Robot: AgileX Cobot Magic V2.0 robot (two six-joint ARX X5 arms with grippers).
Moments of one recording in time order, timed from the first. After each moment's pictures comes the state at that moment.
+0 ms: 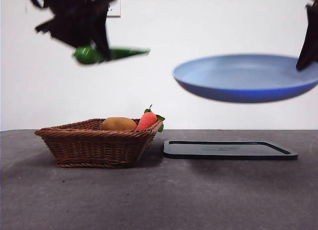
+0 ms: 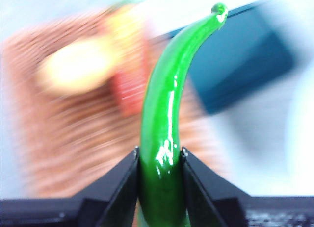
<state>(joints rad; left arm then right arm) -0.46 1.47 1.31 -0.61 0.12 -0.07 0.10 1.16 0.97 -0.72 -0.34 0.04</state>
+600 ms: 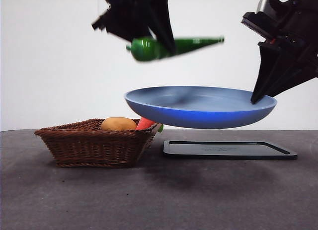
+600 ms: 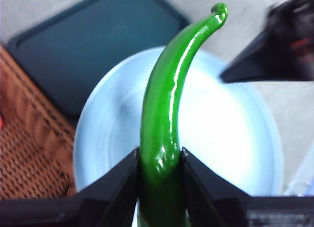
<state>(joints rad) -0.74 1.53 1.31 -0.59 0.13 -0.09 0.27 1.36 0.97 -0.64 -0.39 0.16</state>
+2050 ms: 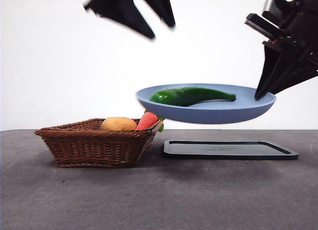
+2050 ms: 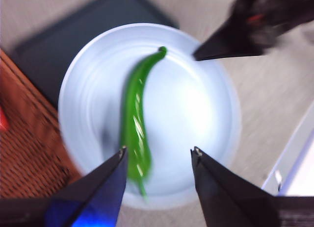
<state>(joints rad) -0.77 1.39 1.31 -0.66 0.13 -0.08 0.20 1.36 0.97 -0.56 -0.38 0.19</state>
